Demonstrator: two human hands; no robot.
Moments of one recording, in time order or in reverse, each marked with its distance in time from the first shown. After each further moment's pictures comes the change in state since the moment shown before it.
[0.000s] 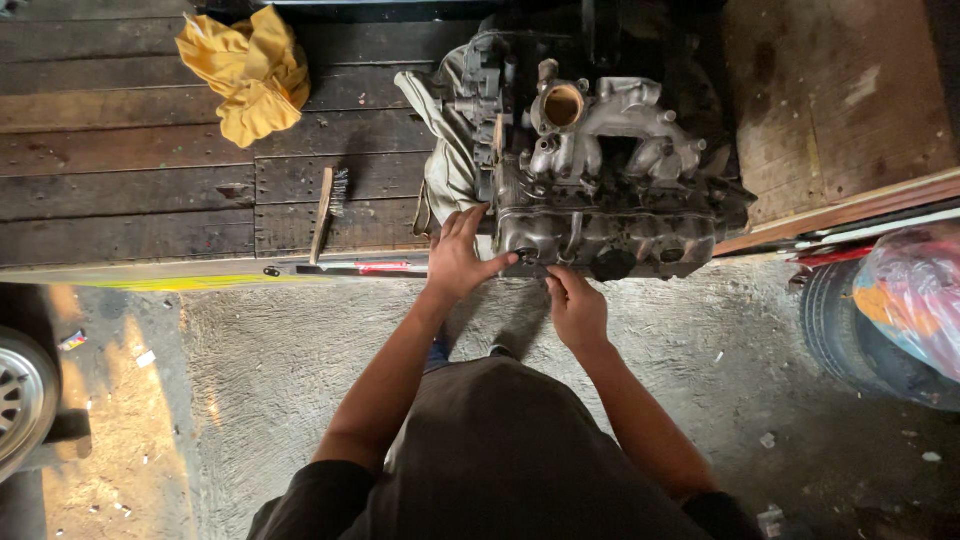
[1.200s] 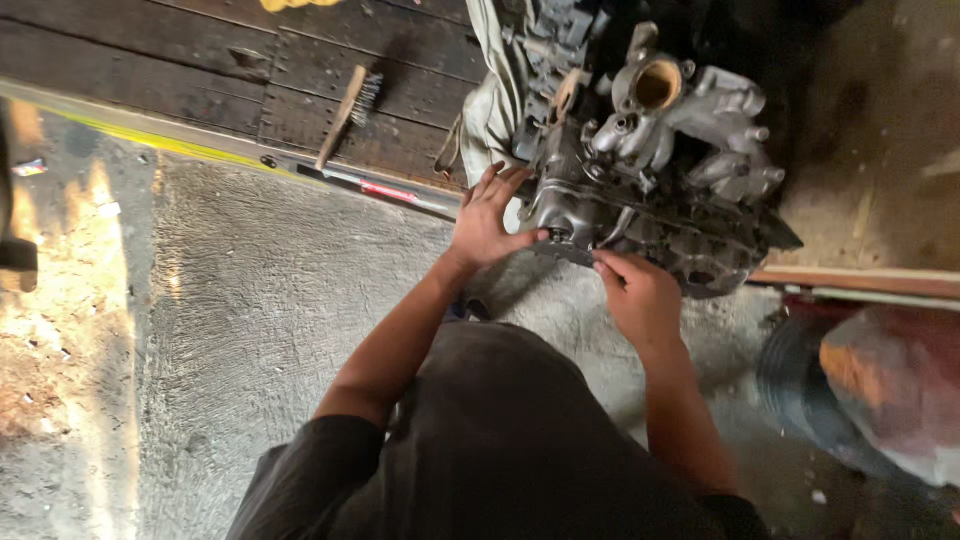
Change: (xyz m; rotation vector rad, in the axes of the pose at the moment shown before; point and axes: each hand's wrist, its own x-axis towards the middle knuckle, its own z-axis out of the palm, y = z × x) left_hand -0.012 -0.005 0.021 -0.165 0.135 -0.005; right_hand 0.062 -0.040 -0.088 -0.142 -0.340 -0.131
